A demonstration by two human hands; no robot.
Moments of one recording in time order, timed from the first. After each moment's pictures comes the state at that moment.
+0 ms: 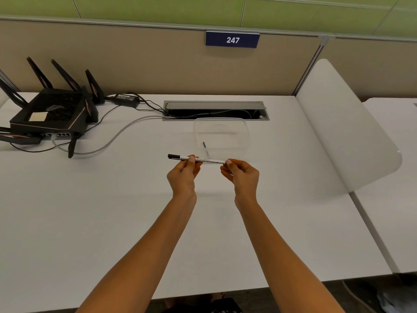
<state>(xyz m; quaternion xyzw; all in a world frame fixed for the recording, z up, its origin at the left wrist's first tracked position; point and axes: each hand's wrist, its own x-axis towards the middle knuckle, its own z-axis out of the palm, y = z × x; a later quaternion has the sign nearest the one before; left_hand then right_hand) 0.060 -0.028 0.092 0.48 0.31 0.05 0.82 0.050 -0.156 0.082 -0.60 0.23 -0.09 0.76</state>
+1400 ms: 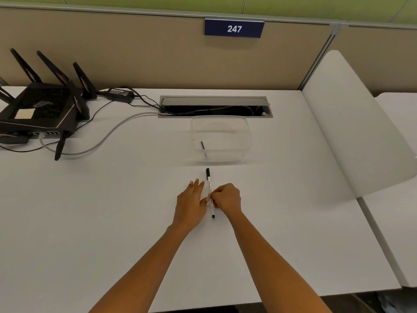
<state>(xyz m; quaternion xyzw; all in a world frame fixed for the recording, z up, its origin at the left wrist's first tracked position) 0.046 -0.029 0.002 0.95 -0.02 -0.12 0.30 0.072 -0.153 0.004 -0.87 0.21 0.16 0.42</state>
